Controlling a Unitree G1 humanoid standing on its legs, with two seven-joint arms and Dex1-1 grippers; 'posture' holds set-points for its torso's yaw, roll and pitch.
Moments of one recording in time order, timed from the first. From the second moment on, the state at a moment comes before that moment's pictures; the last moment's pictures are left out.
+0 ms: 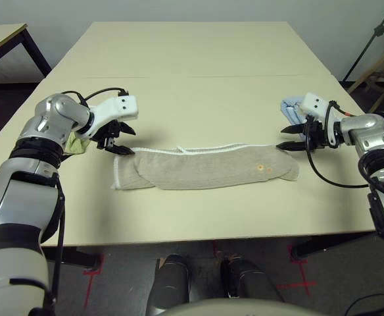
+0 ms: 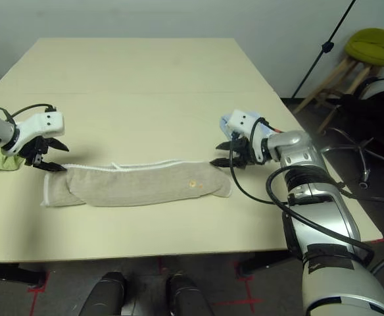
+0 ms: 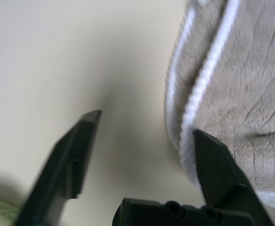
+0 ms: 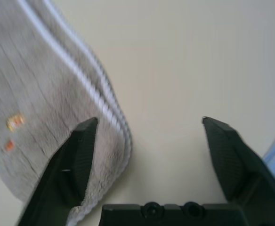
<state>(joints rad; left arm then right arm) -1.03 0.88 -0.25 0.88 0.13 -0.09 -1.39 -1.06 -0.70 0.12 1.10 0.04 -0.01 1.34</state>
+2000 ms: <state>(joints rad) -0.30 0.95 -0.02 0.12 -0.33 0.72 -1.08 -0.58 -0.63 0.15 0.56 0.07 0.08 1.11</state>
